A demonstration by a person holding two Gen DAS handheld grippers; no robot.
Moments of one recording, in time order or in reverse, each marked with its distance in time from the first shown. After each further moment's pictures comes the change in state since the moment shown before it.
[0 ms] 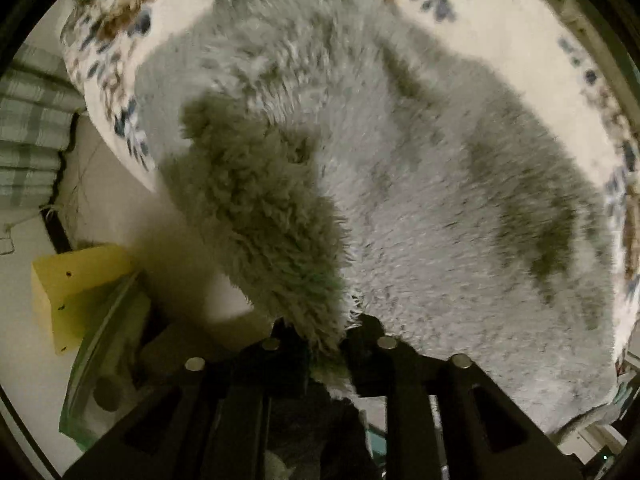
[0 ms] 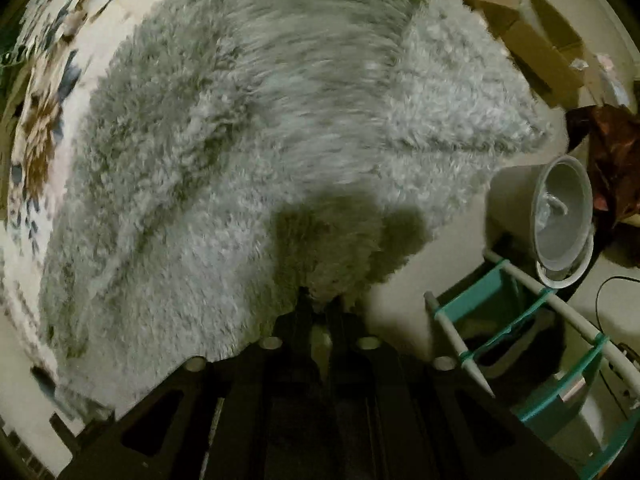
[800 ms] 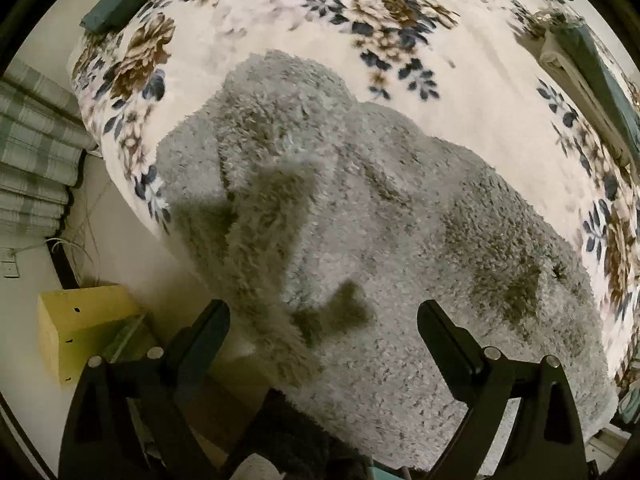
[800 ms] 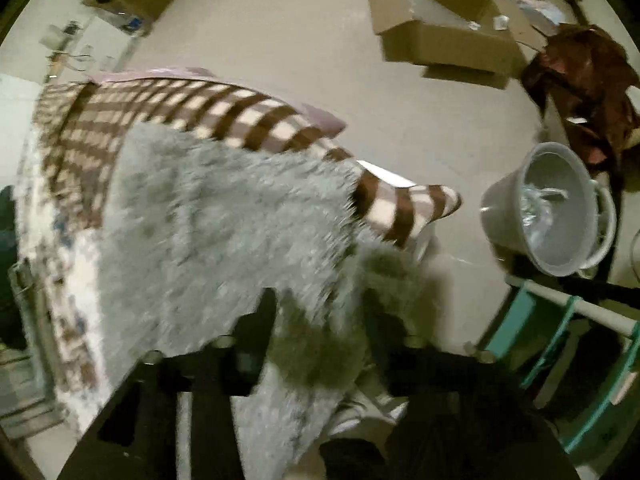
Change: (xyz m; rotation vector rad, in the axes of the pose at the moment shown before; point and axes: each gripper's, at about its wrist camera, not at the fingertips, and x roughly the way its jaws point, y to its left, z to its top) left arm -0.025 -0.001 0.012 0.011 -0.147 0.012; right arm -0.062 -0.192 0.041 0.409 -0.298 0.197
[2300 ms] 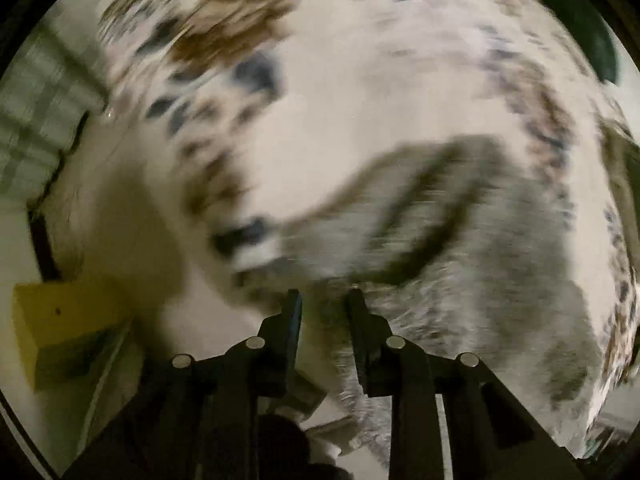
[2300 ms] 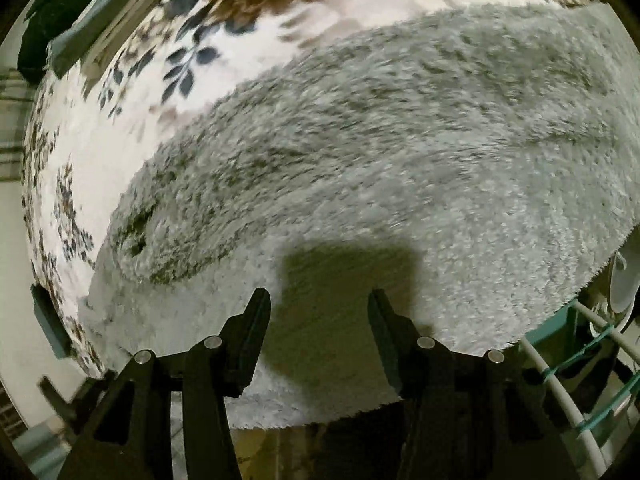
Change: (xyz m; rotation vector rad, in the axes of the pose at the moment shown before) left arm 0.061 0.178 0.063 -0.223 0.015 -0.101; right arm 0.079 0.286 -0.363 -0.664 0.310 -0.072
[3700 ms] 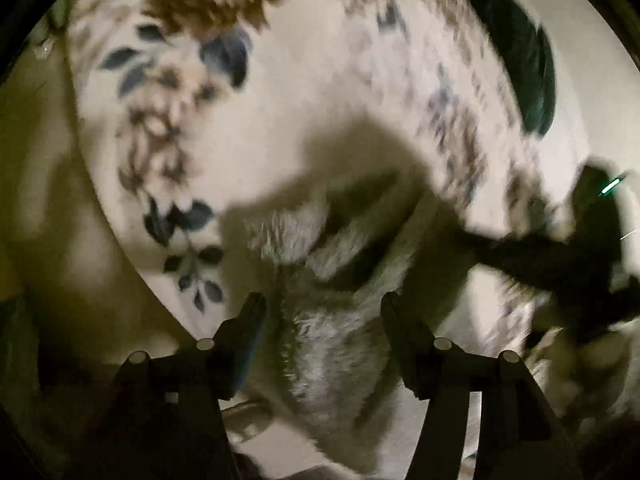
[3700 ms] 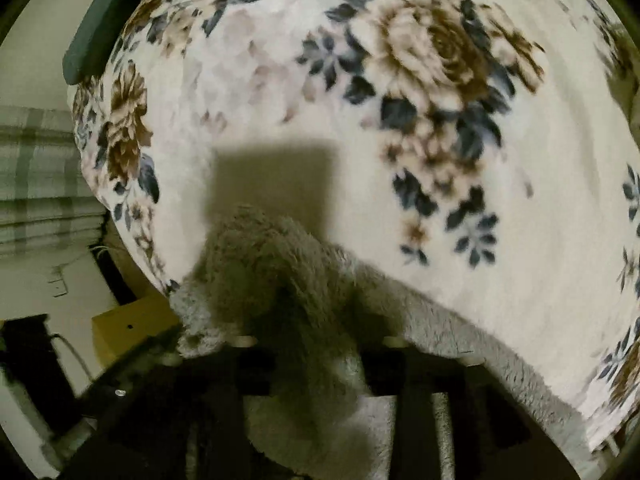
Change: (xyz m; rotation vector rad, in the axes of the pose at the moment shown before) left arm -0.005 0.020 0.000 -0.054 0.038 -0.448; right arm 0.110 0.436 -0.061 -1.059 0.223 -0.111
